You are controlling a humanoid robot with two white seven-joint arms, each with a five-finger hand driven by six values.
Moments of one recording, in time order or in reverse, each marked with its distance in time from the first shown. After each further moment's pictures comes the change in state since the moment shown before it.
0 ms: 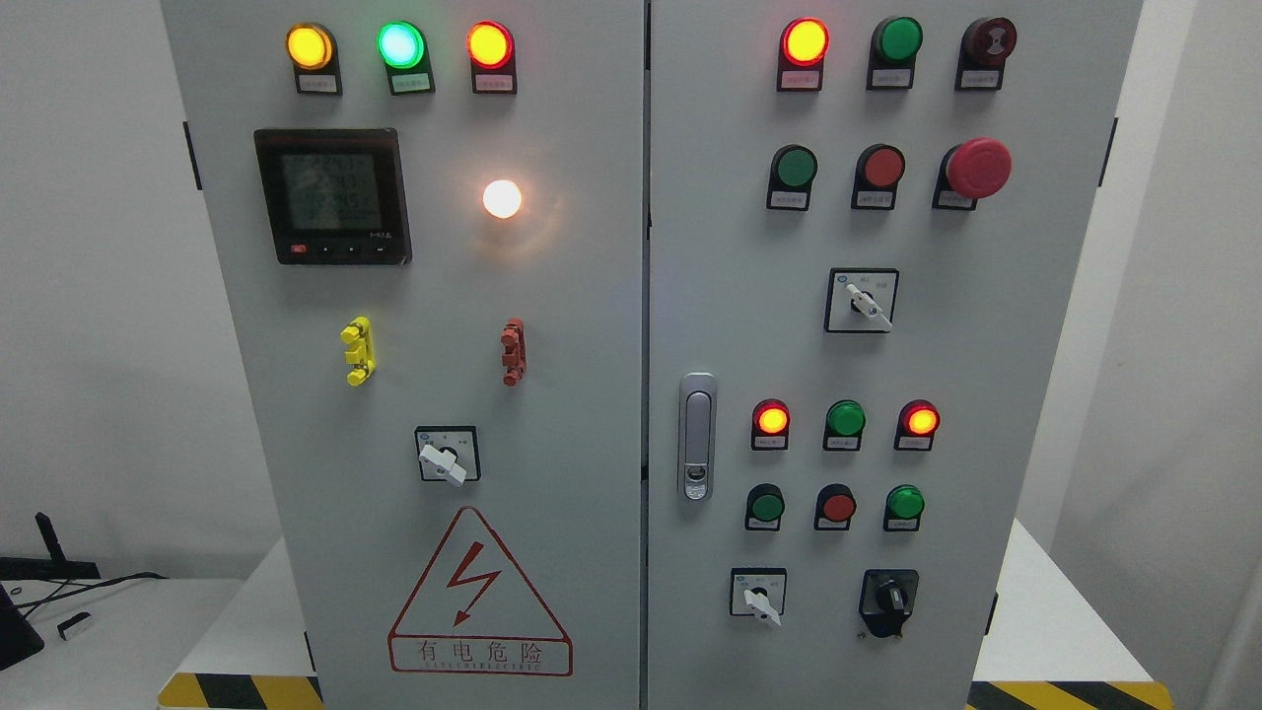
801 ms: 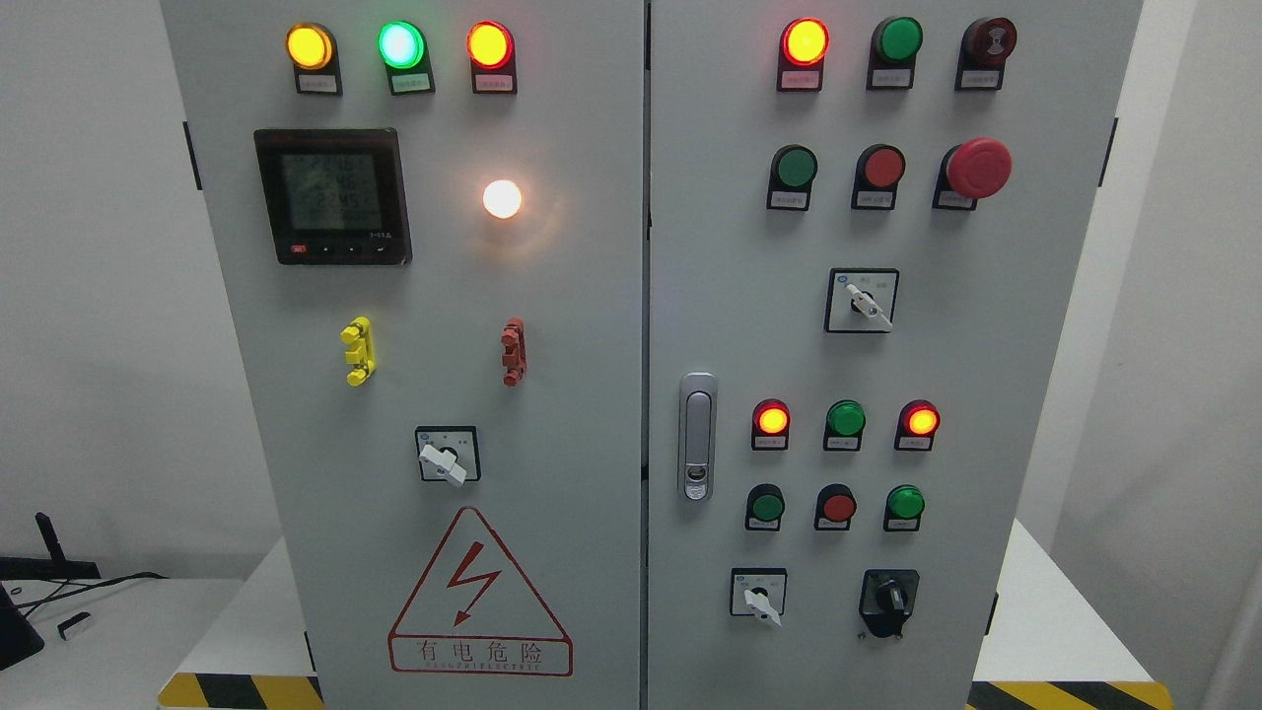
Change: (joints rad) left arm 0.000 0.000 0.000 0.000 0.000 0.000 0.000; right arm 0.048 0.007 -0.001 -0.049 0.003 -0.005 0.034
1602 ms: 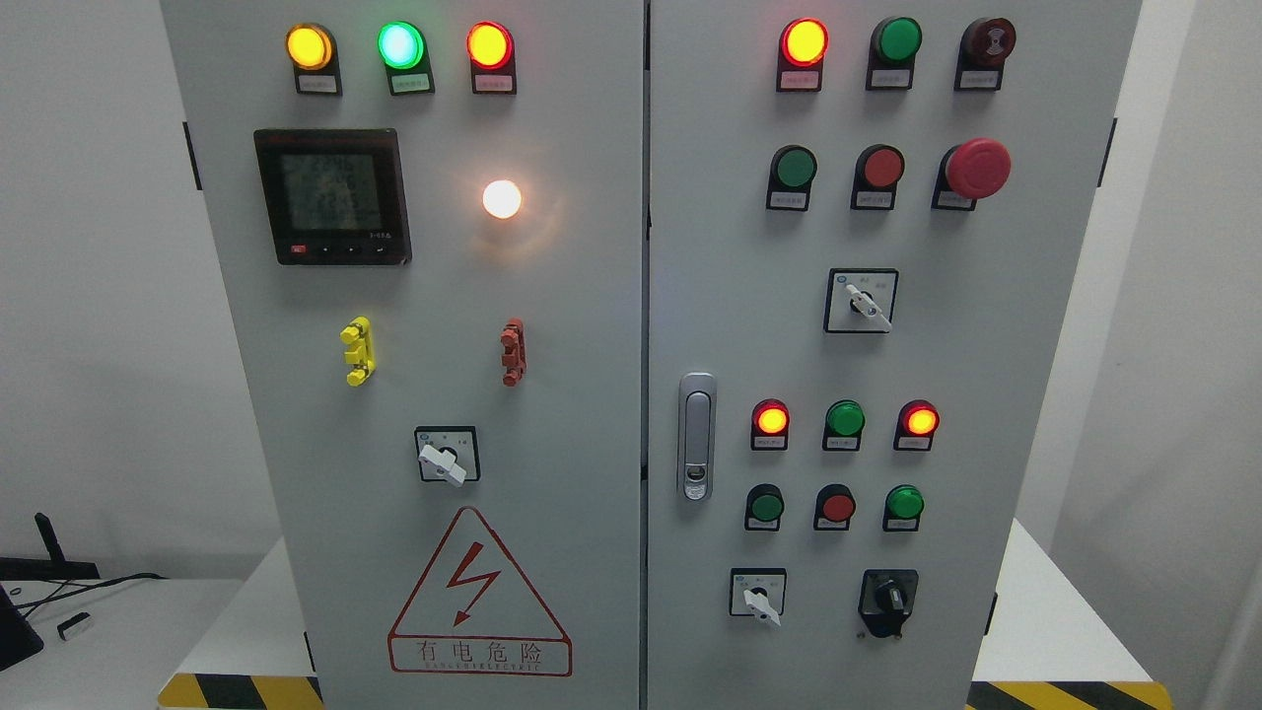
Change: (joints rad) left arm 0.000 0.000 0.000 0.000 0.000 0.000 0.000; right arm 0.247 0.016 0.069 -0.310 0.010 -0.184 0.004
